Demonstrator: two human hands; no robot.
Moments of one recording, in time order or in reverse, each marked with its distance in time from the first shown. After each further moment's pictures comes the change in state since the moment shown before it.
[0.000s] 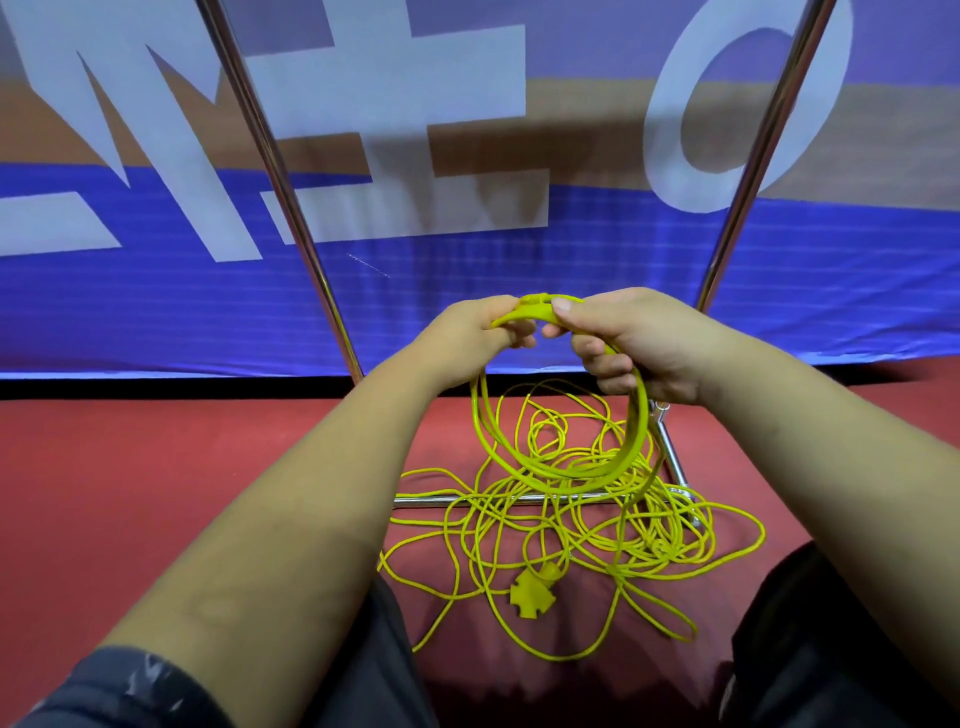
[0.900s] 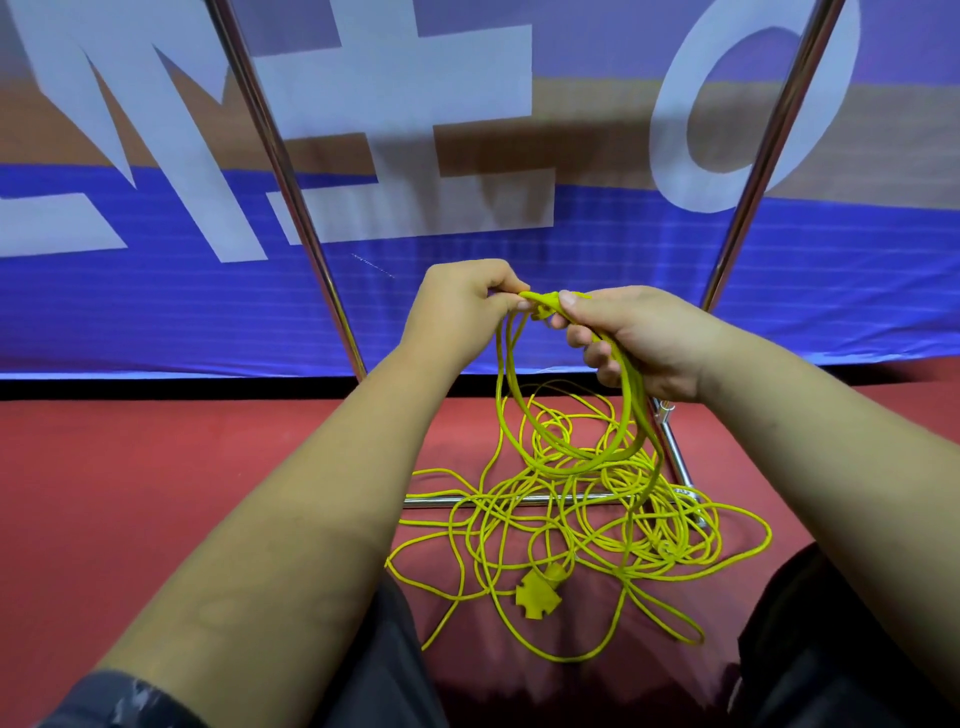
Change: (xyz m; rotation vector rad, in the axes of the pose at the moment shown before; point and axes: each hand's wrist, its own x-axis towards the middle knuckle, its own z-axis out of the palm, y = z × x) left_hand -0.003 0.023 -0.013 0.102 0.405 0.007; right_hand 0.011 0.000 0.004 0.038 0.050 0.028
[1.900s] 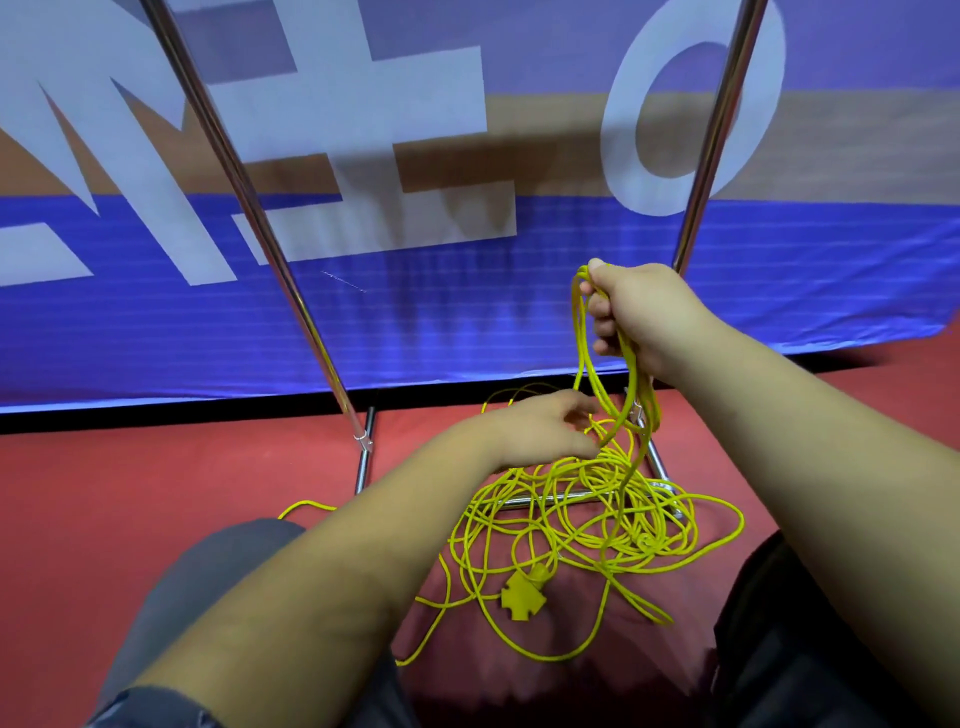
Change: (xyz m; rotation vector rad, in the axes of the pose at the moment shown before) left_hand -0.063 0.027 0.104 0.039 -0.817 -0.127; right_hand -0.004 -0.010 -0.027 -0.015 0.503 -0.086
